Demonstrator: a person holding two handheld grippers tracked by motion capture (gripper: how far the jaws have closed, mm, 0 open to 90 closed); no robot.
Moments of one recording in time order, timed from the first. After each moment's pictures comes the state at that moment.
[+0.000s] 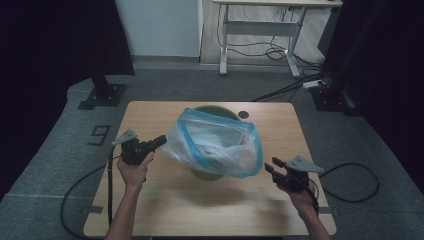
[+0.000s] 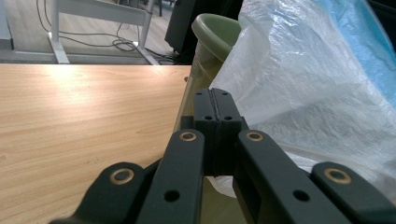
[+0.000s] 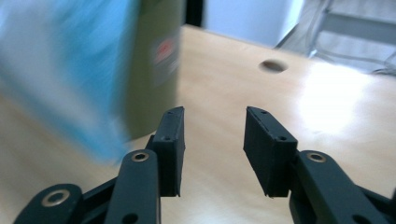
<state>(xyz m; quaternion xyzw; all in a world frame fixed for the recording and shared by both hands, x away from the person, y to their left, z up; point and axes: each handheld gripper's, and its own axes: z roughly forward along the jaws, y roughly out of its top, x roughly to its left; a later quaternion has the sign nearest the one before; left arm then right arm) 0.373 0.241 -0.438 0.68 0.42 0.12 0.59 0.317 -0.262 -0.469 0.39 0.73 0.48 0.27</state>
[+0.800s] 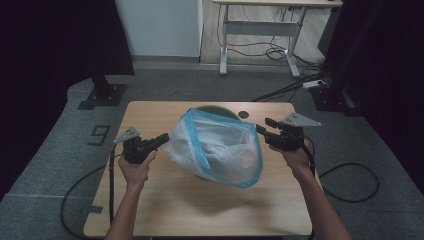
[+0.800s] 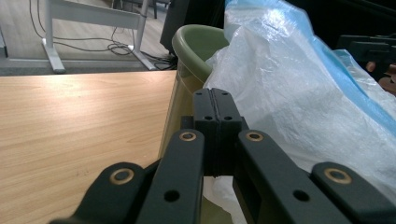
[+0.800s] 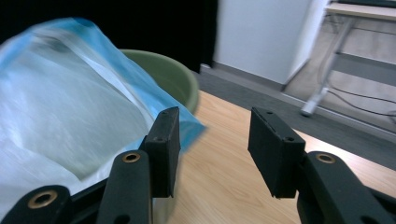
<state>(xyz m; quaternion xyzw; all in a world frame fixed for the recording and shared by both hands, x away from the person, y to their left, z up) 0.371 0.232 -0.425 0.68 0.41 0.12 0.59 0.385 -0.229 -0.370 0.36 0.73 0.52 0.27</state>
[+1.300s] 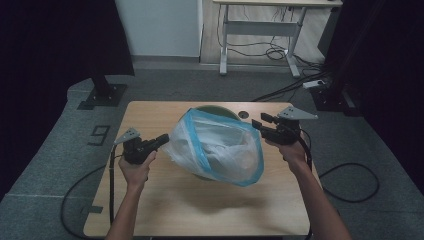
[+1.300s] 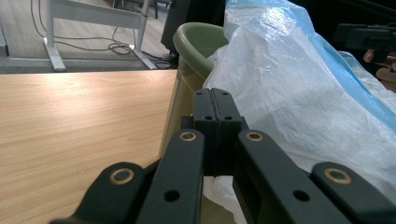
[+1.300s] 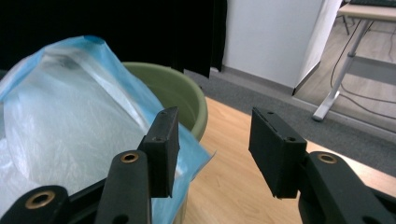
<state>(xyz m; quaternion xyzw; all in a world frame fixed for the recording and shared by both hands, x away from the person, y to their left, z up) 0.370 0.231 -0.427 0.68 0.41 0.12 0.59 0.397 -0.221 -0.361 0.35 0.73 0.53 0.25</state>
